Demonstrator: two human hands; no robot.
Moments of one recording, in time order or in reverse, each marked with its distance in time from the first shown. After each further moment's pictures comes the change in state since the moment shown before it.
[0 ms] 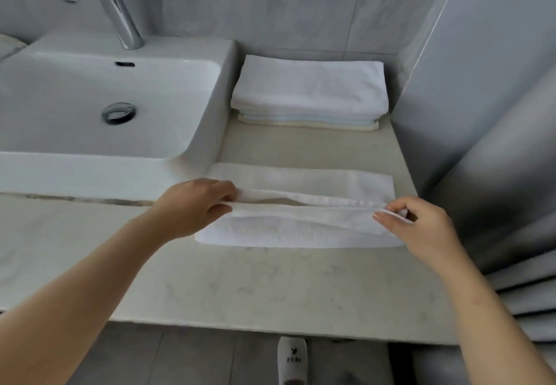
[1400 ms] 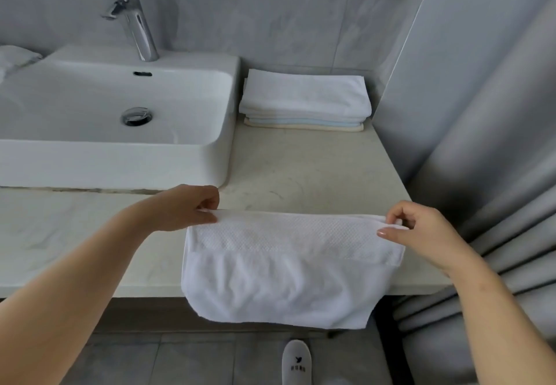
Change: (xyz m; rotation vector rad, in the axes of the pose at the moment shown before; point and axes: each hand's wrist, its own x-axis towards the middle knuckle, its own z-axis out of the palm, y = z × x) left_hand -0.076 -0.034 -0.027 -0.175 -0.279 -0.065; right_hand -0.093 -0.033 -0.001 -0.025 -0.127 0.073
